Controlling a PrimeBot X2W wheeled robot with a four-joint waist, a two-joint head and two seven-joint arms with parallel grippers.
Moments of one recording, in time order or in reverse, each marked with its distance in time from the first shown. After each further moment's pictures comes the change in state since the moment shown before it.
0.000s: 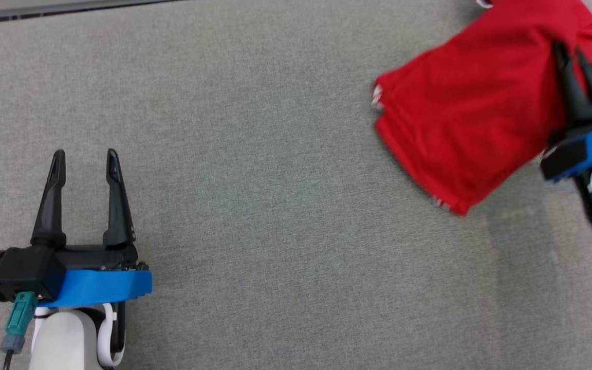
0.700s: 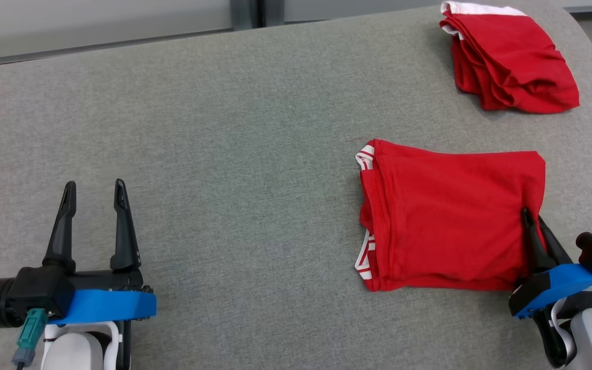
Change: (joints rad) left arm 0.059 -0.008 0.002 0.043 -0.016 0.013 0.000; right arm 0.361 0.145 -0.130 0.122 0.051 0.000 -0.023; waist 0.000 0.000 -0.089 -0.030
